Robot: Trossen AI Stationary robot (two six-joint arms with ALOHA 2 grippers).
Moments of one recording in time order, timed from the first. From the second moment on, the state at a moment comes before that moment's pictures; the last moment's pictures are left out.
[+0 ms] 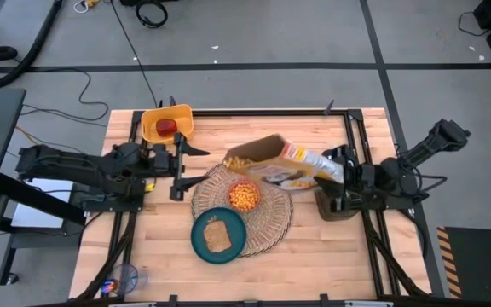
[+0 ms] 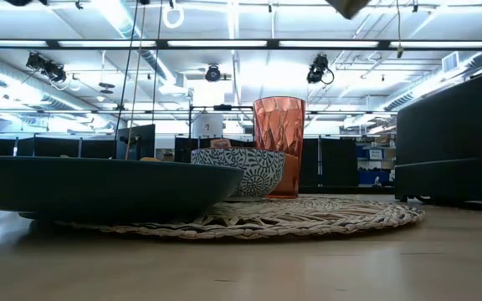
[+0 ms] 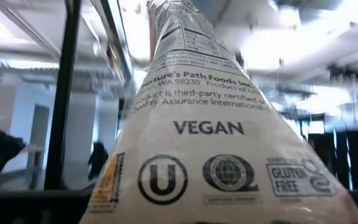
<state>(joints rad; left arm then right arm) -0.06 0.87 0.59 0.52 -0.06 0.14 0.49 0.85 0.37 1.10 0.51 -0.39</state>
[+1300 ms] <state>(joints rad) 0.25 1.54 1.08 0.96 0.32 -0.12 -0.13 1.20 0.37 1.57 -0.01 -0.08</state>
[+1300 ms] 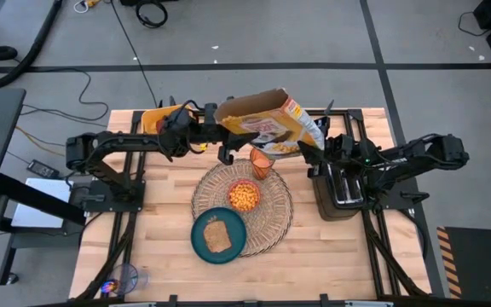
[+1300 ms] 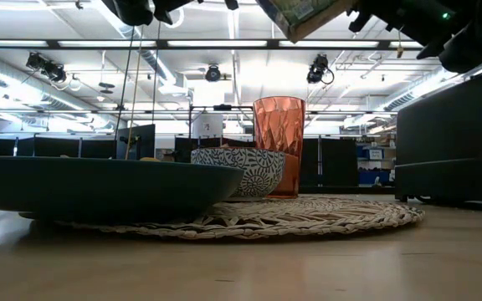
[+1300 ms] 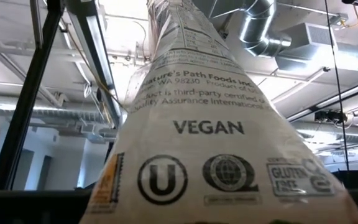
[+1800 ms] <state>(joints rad) 0.33 1.52 1.08 0.97 0.33 -0.20 -0.16 1.19 0.37 1.51 0.02 -0.07</state>
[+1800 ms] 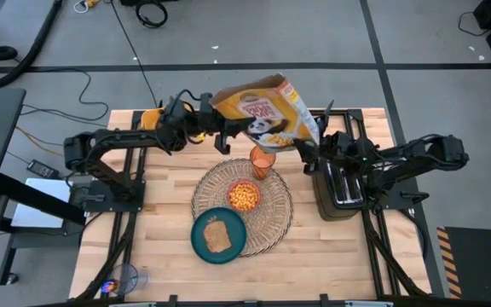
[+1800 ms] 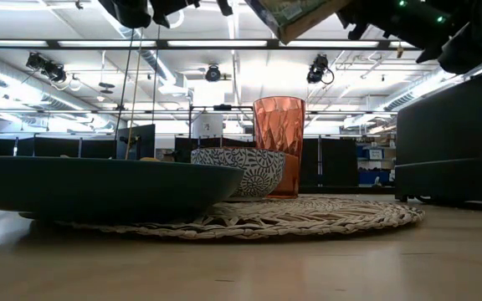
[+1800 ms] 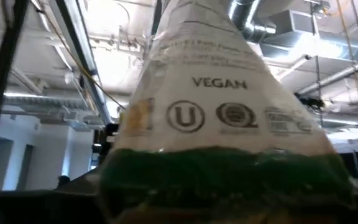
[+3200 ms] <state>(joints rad) 0.59 1.76 0.97 0.56 0.11 -0.02 -0.01 0.99 0.37 0.75 0.32 -0.08</state>
